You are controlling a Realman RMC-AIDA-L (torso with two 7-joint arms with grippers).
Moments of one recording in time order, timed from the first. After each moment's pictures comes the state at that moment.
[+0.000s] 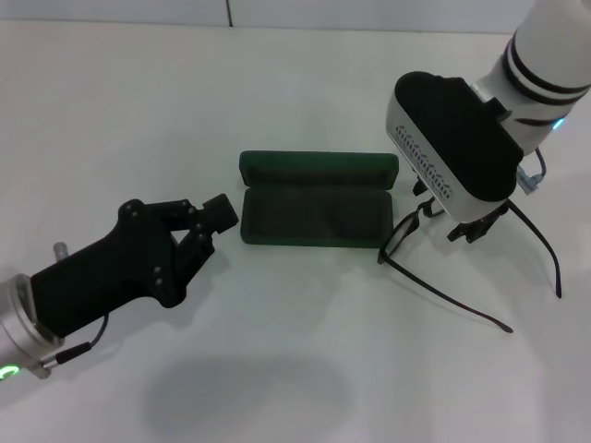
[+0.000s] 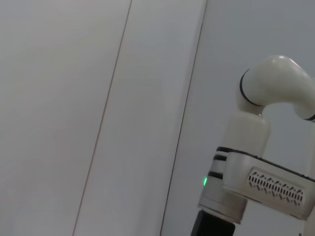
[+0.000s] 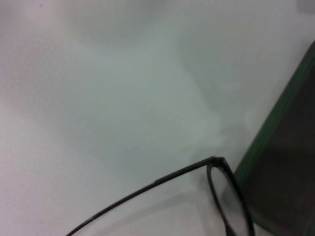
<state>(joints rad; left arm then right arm) -0.22 -2.09 0.93 0.41 1.38 1.78 -0.94 1.05 2.03 -1.73 -0.99 -2.53 -1.44 1.61</state>
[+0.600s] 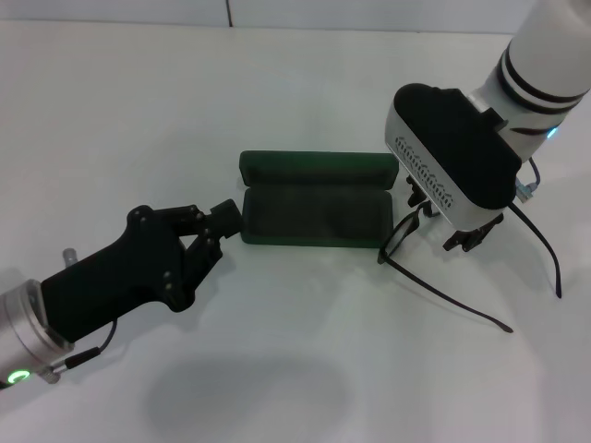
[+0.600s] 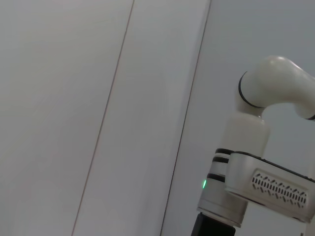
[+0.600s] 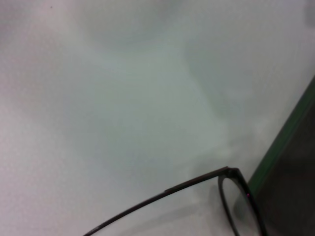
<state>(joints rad) -0.24 -2.09 0.93 0.35 1.38 1.77 -0.91 1.07 2.03 -1.74 -0.92 -2.48 -1.40 1.55</state>
